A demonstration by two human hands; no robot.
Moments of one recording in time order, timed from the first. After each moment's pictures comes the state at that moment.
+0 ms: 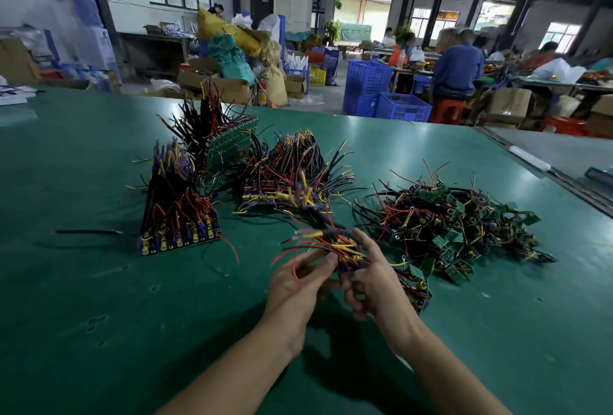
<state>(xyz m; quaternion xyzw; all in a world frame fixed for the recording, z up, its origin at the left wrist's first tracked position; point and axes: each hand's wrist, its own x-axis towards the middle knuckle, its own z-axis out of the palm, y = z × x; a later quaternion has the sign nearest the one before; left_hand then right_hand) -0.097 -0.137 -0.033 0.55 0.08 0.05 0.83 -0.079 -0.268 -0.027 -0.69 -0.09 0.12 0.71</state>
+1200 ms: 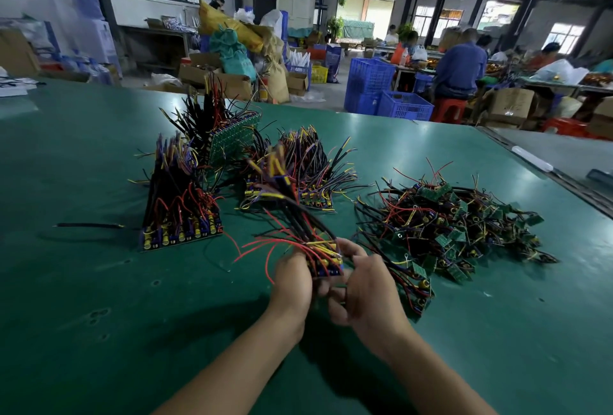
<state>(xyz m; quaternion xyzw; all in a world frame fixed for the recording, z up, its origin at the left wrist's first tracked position) -0.091 -0.134 -0.026 0.59 0.17 0.01 0.79 -0.085 -0.240 -0.031 -0.57 -0.04 0.17 0.80</state>
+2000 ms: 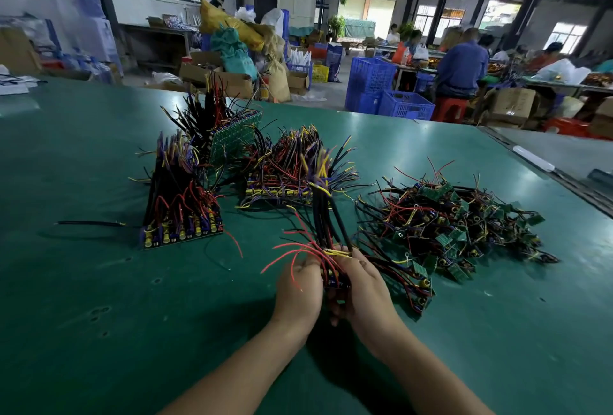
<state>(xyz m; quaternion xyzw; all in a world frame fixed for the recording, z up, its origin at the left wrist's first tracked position) -0.089 -0.139 -0.041 0.67 0.17 0.04 0.72 -0.089 -0.235 -0.035 -0.65 -0.04 0.12 0.75</state>
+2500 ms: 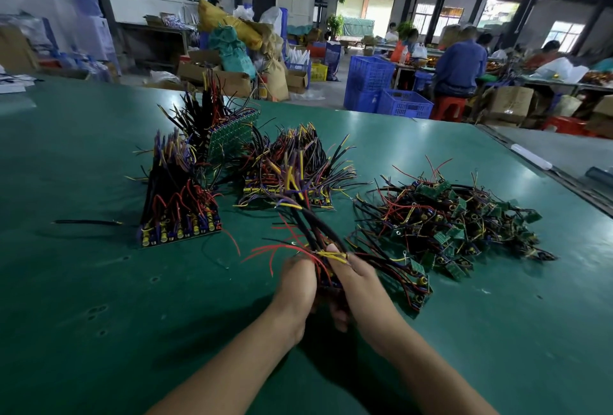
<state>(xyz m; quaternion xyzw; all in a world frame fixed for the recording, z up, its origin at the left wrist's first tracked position) -0.095 -0.138 -0.025 0.60 0.14 -0.03 0.79 -0.086 -0.241 -0.035 -0.71 -0.05 0.12 0.69</state>
